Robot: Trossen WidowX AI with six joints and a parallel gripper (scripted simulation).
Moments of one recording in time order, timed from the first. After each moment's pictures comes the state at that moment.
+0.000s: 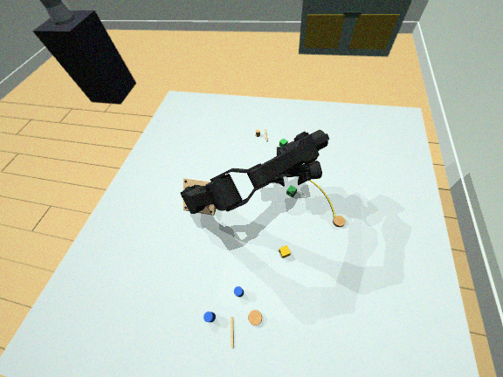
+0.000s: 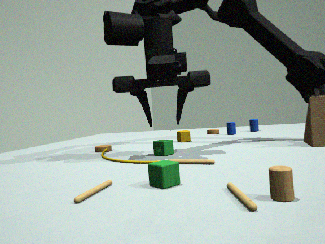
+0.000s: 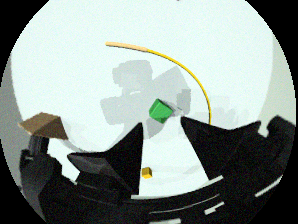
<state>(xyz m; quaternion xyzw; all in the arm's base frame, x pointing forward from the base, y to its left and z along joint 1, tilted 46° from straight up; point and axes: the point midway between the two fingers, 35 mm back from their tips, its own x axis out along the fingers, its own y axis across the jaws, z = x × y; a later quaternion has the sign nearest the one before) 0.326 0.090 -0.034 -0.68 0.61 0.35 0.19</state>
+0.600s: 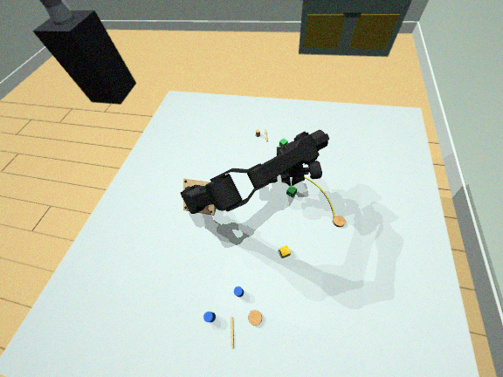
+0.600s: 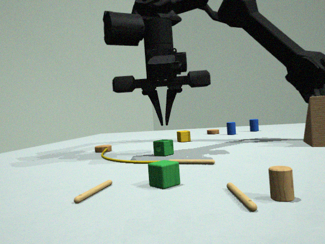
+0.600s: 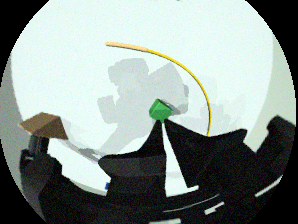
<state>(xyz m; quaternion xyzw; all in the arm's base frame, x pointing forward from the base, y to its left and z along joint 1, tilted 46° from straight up) 0.326 0.090 -0.034 -0.68 0.61 0.35 0.19</state>
